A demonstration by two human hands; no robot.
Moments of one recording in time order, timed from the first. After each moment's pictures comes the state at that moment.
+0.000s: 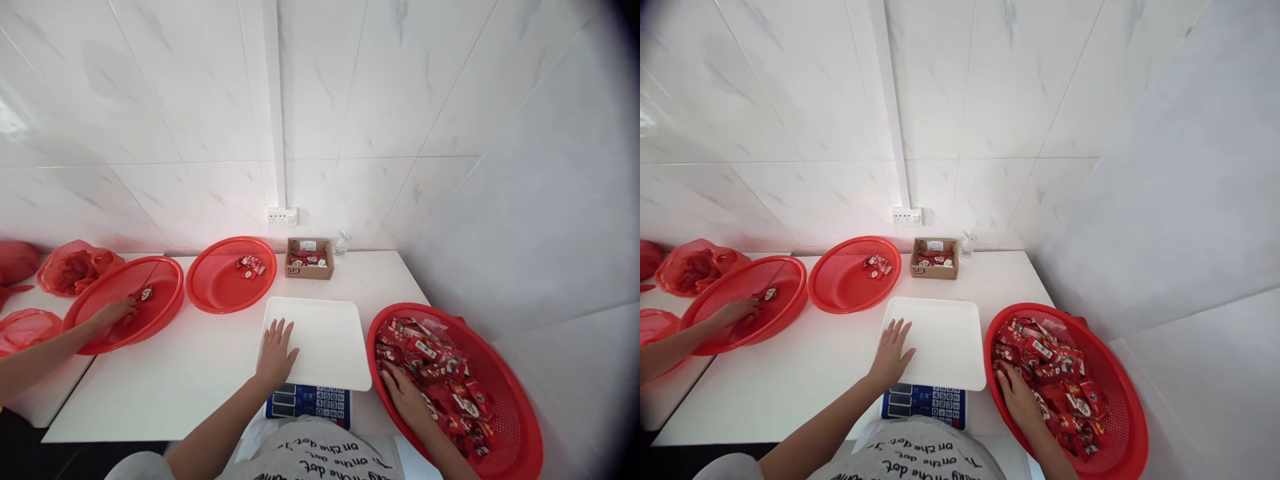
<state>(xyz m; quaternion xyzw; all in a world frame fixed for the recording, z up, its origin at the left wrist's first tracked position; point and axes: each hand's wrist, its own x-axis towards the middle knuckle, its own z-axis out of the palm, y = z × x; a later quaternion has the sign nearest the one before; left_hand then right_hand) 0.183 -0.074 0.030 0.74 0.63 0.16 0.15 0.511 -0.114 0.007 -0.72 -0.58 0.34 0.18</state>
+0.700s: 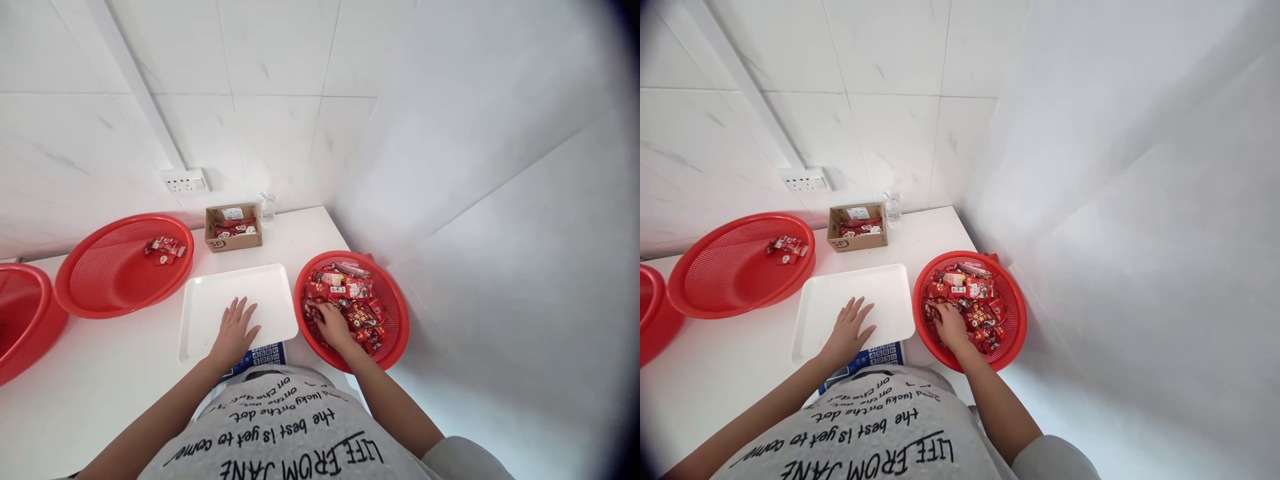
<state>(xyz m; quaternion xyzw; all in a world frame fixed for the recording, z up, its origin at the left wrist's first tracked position) 0.244 -0.071 0.030 0.84 0.52 0.12 0.13 0.527 -0.107 0.018 -0.72 -0.64 0.24 0.16</state>
